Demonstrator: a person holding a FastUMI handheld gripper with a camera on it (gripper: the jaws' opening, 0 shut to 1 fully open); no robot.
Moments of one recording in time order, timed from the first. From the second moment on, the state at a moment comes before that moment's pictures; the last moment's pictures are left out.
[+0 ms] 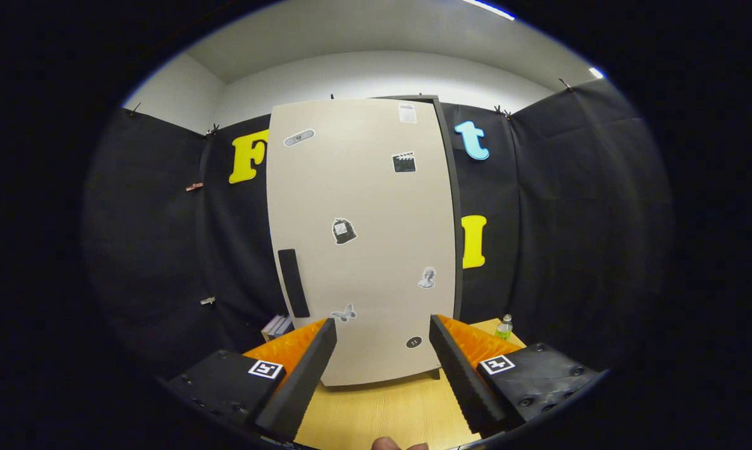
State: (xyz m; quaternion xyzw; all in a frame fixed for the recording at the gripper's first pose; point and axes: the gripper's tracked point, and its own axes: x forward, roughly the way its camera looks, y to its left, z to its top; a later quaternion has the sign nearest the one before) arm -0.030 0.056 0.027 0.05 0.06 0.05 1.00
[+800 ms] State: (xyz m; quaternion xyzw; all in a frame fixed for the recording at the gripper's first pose) arm -0.030 0.066 0.023 0.04 0.06 0.06 1.00
